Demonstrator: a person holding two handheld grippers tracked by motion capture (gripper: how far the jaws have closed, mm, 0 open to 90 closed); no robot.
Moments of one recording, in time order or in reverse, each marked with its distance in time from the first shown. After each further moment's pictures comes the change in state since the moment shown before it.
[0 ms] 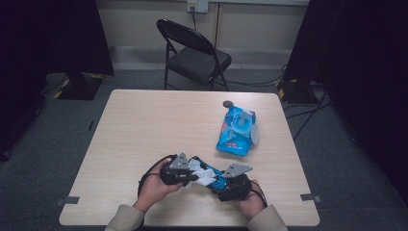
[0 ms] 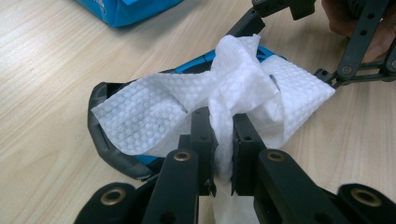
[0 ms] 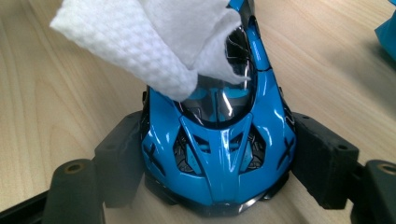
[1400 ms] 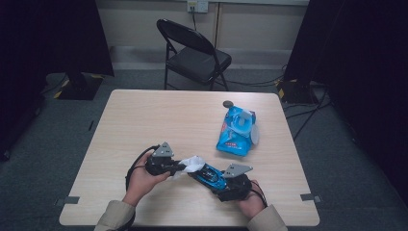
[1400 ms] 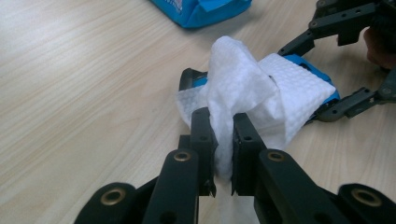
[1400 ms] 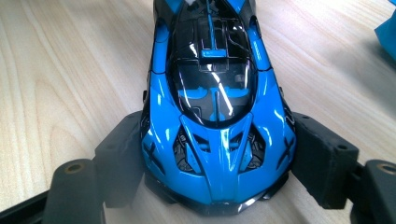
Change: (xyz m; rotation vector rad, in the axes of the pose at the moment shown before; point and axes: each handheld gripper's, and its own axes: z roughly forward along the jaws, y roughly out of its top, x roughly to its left) left arm 0.033 -0.008 -0.032 -0.038 0.079 -0.150; right arm 0.000 0.000 0.000 0.000 -0.001 0.001
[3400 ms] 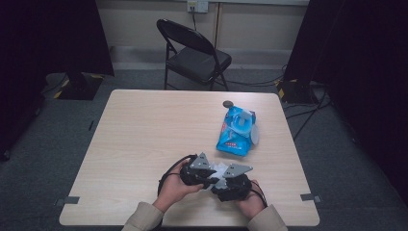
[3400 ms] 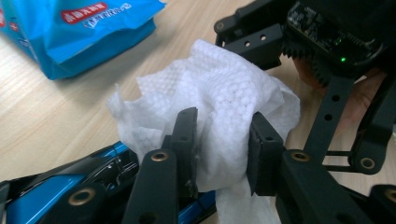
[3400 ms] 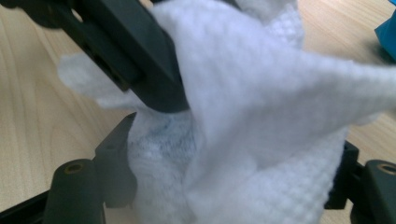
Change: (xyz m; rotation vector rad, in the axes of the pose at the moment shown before) left arm -0.068 0.033 0.065 0.004 -0.144 0.139; right arm 0.000 0.000 0.000 0.000 0.000 0.000
